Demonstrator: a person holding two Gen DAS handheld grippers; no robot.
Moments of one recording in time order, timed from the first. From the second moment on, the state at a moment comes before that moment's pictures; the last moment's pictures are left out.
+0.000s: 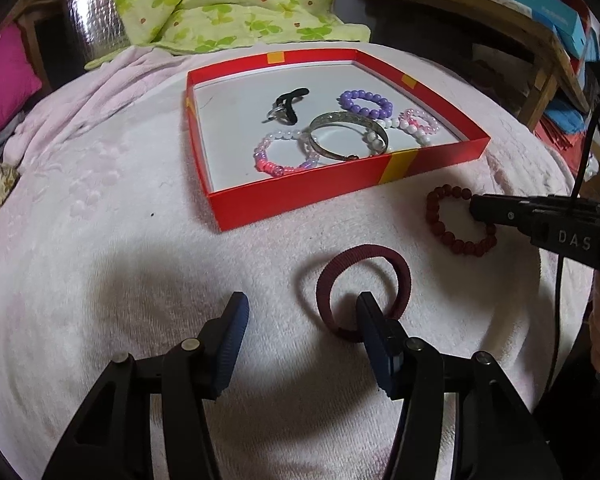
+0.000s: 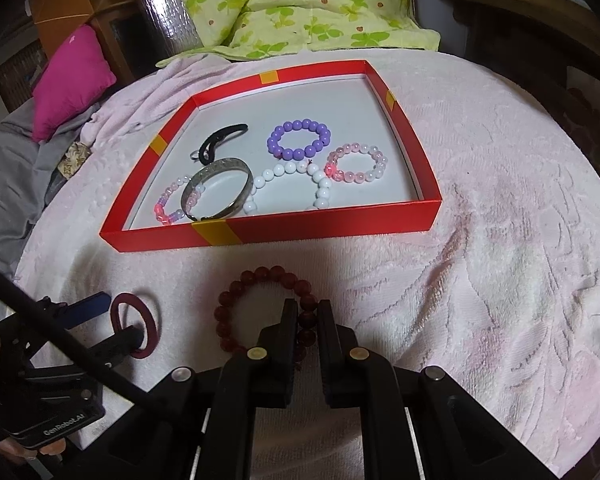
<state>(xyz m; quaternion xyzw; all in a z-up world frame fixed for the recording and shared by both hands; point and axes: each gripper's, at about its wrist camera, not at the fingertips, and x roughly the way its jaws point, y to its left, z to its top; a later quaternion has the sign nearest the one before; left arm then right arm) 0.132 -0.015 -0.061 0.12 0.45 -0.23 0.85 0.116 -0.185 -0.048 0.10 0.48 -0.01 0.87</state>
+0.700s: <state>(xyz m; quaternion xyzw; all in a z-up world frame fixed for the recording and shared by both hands) 0.128 -0.009 -0.043 0.08 0.44 -0.27 0.85 0.111 -0.191 -0.037 0.12 0.45 -0.01 0.88</state>
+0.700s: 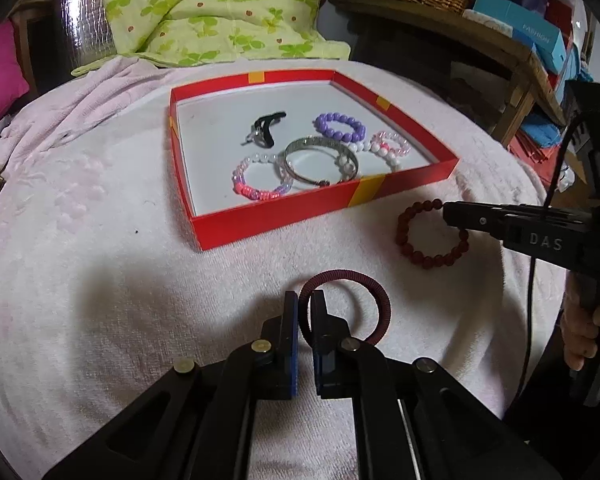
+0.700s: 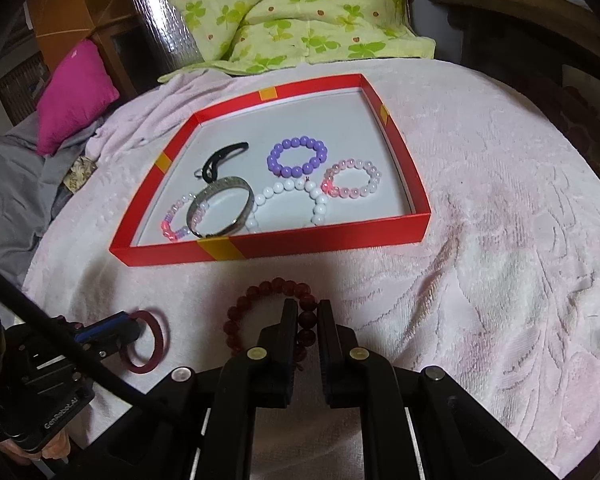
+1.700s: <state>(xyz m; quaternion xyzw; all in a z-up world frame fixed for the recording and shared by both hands) 0.235 0.003 -0.008 -0.01 0.38 -0.16 0.91 0.209 -0.193 0.026 0.20 0.31 0.06 0.93</state>
